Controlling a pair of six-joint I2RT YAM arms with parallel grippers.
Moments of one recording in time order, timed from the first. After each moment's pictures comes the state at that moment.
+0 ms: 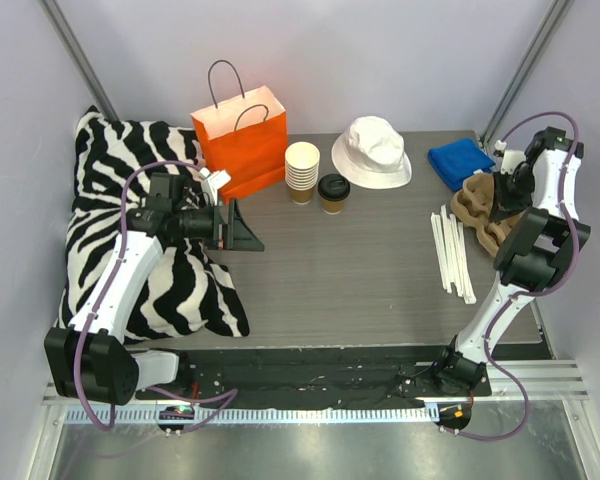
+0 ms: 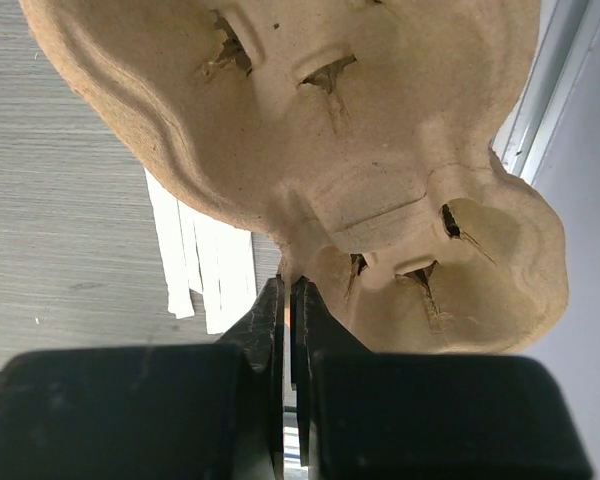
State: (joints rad) left arm -0.13 1.26 1.12 -0.75 0.98 -0.18; right arm -0.46 2.04 1.92 -1.25 -0.19 -0.45
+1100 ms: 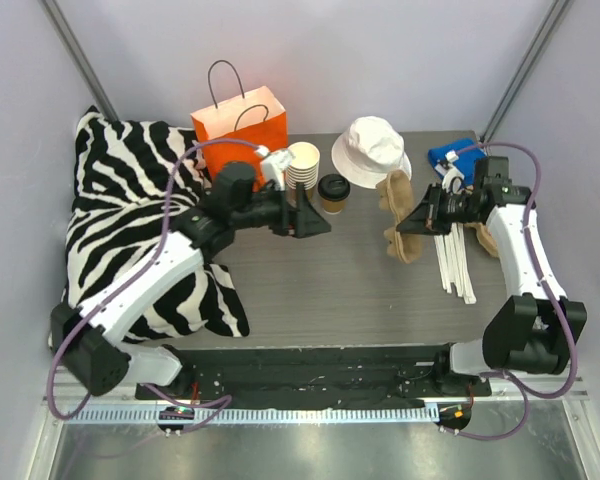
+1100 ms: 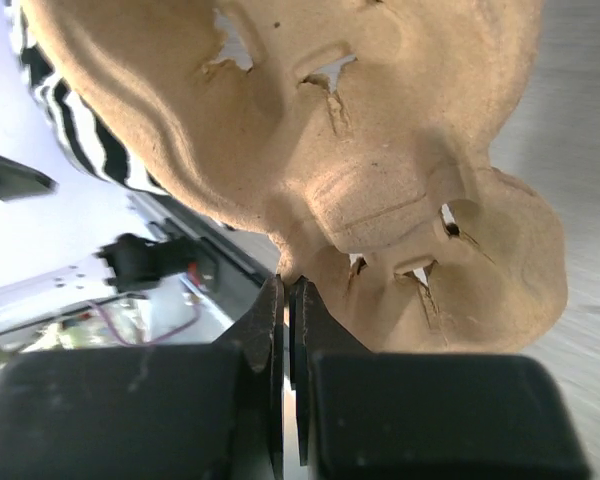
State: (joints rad) left arm -0.62 1.30 1.22 -0.29 0.50 -0.57; right arm -0.14 1.40 1.28 -0.97 -0.85 0.11
